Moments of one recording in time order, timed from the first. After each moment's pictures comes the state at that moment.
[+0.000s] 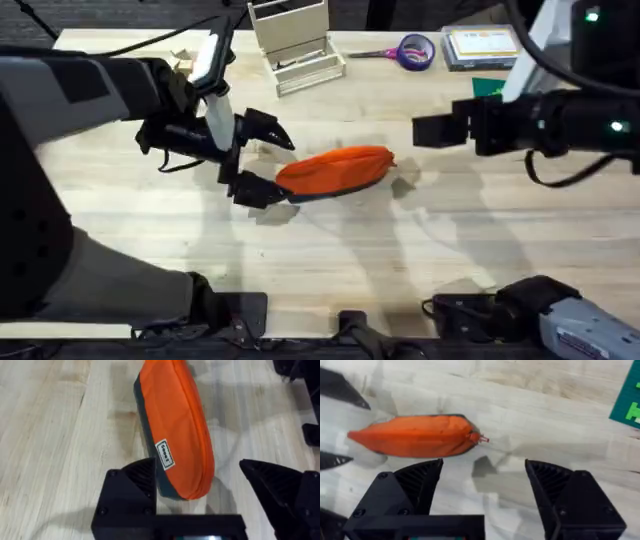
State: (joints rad) left arm 0.13 1.66 0.95 -1.10 1.05 1.67; right arm 0.29 1.01 0.99 -0.88 -0.09 0.15
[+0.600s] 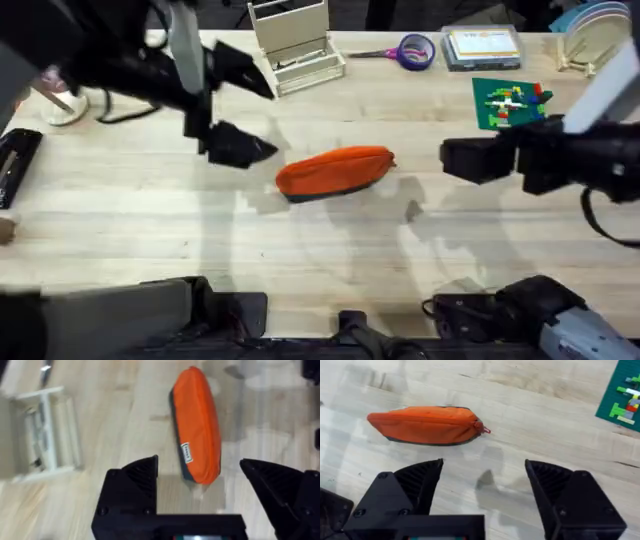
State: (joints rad) left arm 0.13 1.47 1.26 -1.29 0.91 1.47; right arm 0.30 0.77 0.99 -1.02 -0.09 0.11
